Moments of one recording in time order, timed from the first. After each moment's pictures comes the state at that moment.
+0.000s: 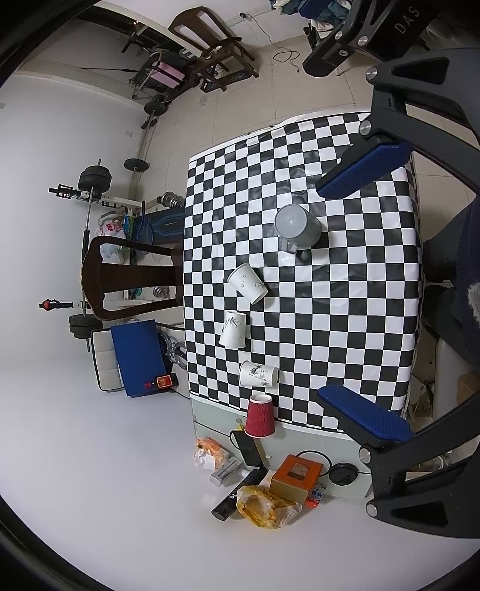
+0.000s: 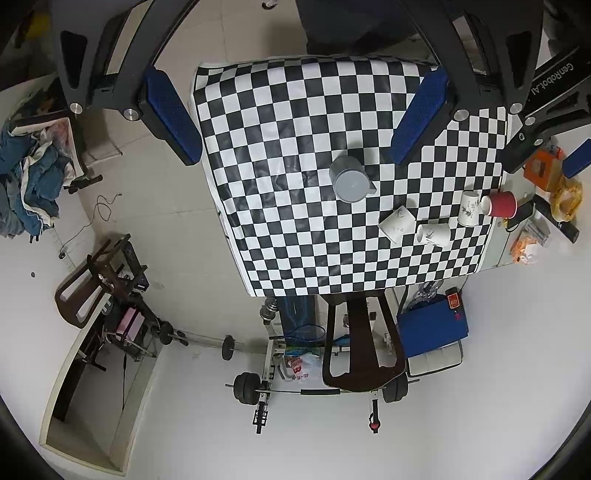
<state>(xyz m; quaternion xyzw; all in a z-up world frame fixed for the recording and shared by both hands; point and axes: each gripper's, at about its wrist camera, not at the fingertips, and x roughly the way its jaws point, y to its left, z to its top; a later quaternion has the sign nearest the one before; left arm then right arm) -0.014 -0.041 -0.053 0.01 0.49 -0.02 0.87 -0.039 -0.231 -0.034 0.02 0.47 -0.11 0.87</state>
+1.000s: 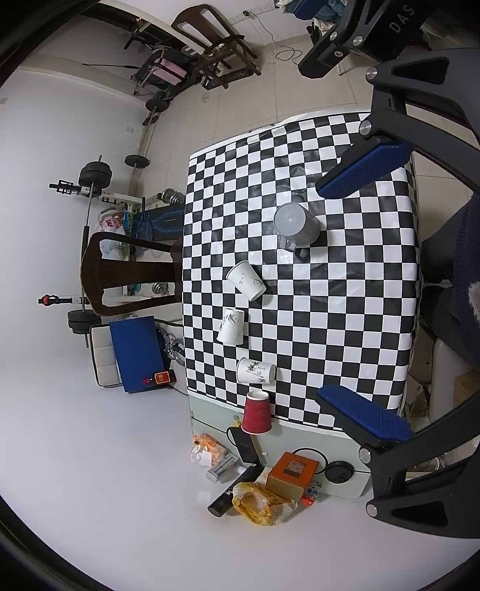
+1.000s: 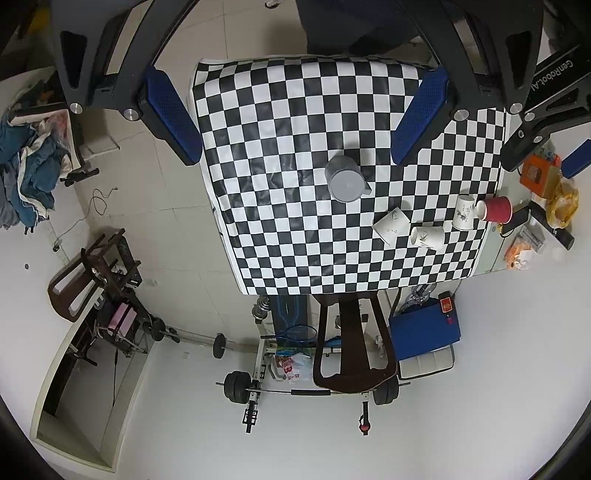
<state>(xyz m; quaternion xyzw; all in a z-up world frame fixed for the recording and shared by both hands) -0.016 -0.039 -0.052 0.02 0.49 -0.02 0.87 -0.037 -0.225 -0.032 0.02 0.48 -0.11 0.87</state>
